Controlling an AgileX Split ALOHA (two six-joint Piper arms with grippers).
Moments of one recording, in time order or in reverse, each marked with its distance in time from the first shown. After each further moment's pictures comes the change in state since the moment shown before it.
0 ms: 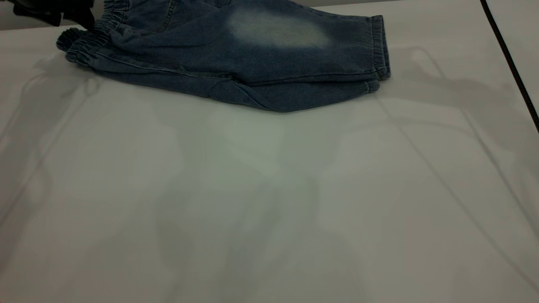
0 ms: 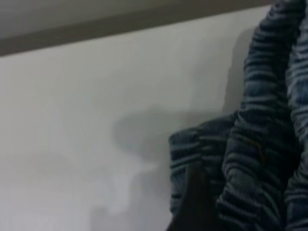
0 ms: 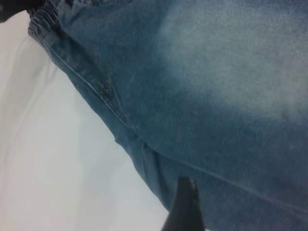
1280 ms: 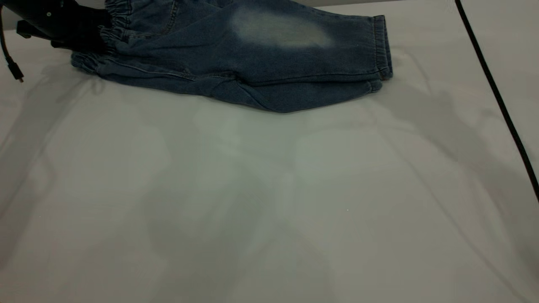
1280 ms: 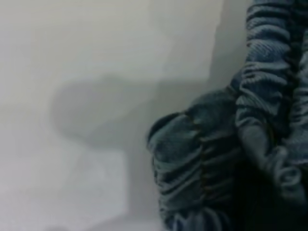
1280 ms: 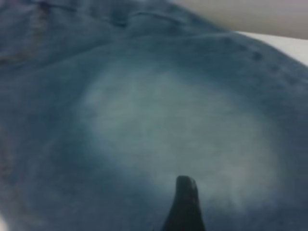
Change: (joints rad) left arm 0.001 0.091 -0.001 -0.220 0.029 0.047; right arm 0.179 0.076 -0.001 -0.044 -0.559 -0.006
